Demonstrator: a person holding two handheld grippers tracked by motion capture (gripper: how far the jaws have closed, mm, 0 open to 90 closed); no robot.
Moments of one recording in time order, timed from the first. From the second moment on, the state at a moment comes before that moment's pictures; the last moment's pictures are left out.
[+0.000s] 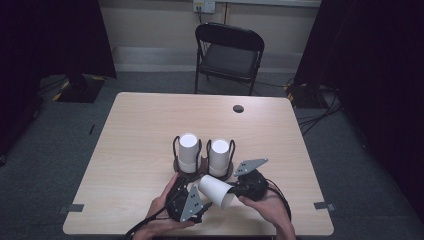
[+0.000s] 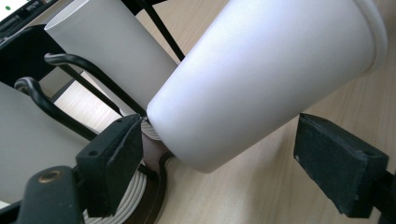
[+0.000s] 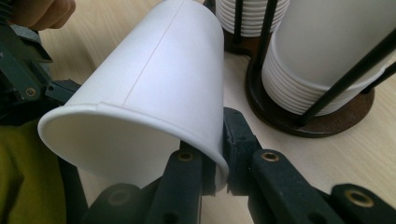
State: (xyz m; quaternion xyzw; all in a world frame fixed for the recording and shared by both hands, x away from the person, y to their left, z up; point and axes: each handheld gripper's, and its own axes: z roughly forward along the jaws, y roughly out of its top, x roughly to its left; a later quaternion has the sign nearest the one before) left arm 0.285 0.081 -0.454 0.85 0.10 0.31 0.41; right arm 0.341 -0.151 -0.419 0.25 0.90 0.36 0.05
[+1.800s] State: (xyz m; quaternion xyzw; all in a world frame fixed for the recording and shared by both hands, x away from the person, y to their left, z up) left arm 0.283 0.052 -0.453 0.83 0.11 0.32 0.43; right arm 0.354 -0.103 -0.411 0.28 0.90 0.32 0.01
